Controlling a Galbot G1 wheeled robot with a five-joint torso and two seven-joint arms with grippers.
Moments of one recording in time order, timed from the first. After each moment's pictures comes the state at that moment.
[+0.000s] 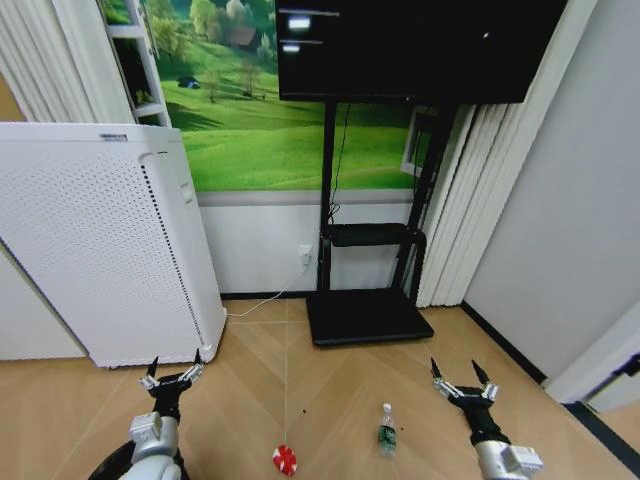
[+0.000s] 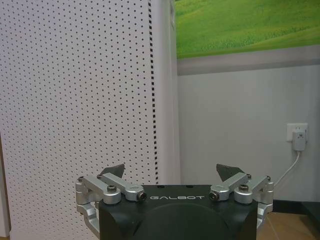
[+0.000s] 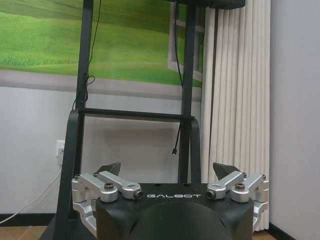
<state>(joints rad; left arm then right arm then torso) 1.56 -1.44 -0.73 -2.04 -0.16 0.02 -0.16 -1.67 1.35 0.84 1.94 0.30 0.28 -0.07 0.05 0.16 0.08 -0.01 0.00</state>
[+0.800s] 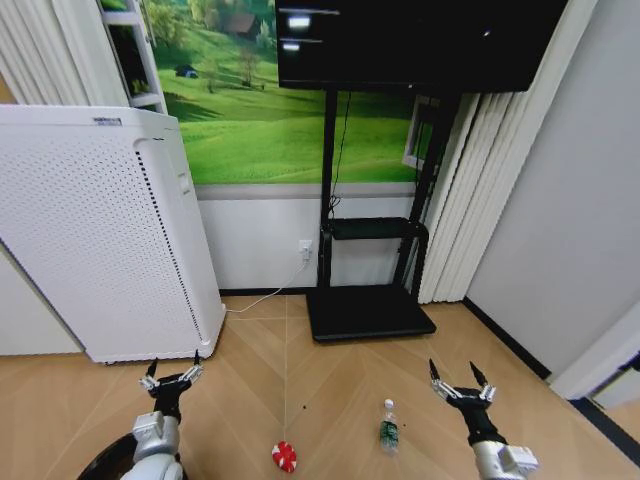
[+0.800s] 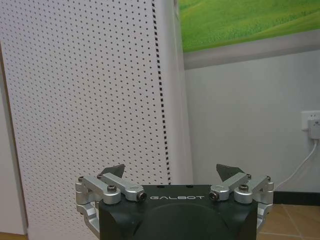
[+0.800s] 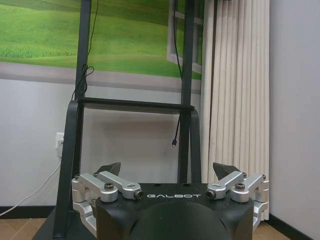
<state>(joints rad) 1.55 -1.44 -0.73 -2.02 -0.11 0.02 -0.20 -1.66 1.35 0.83 1.92 0.30 0.28 -0.08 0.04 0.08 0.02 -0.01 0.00</state>
